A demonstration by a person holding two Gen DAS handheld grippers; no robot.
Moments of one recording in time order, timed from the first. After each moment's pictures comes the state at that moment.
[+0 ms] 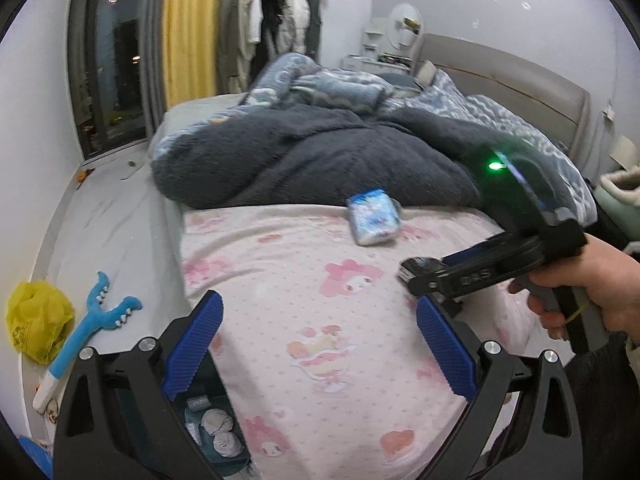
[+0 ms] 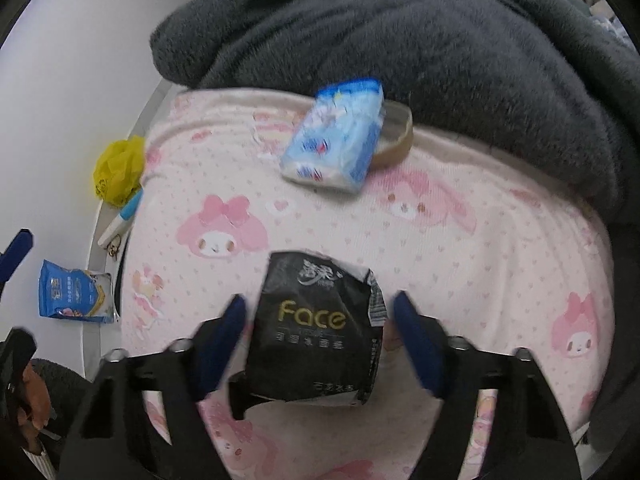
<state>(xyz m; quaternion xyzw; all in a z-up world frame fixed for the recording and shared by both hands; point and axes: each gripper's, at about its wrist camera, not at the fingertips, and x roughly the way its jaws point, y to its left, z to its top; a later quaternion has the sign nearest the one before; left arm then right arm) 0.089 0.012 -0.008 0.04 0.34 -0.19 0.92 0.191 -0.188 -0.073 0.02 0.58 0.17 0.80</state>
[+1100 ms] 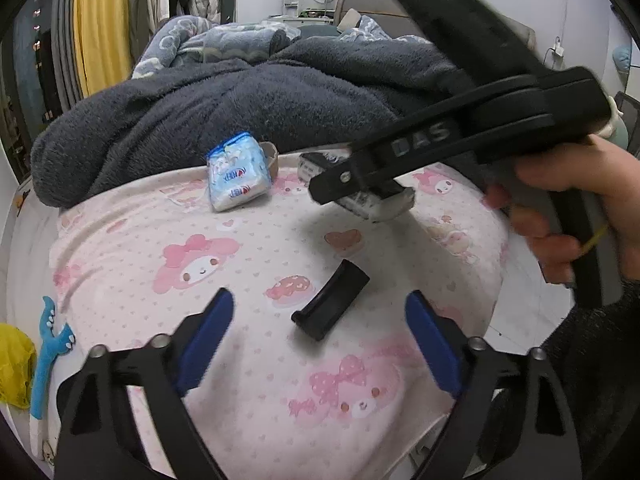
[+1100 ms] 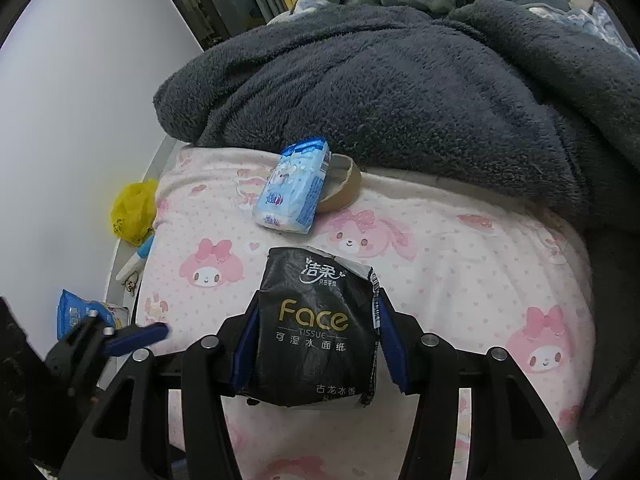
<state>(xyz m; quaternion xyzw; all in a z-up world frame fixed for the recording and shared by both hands) 0.101 -0.098 -0.064 0.09 0.39 -0.29 0.87 0.181 -0.249 -0.039 0.07 0.52 0.18 0.83</state>
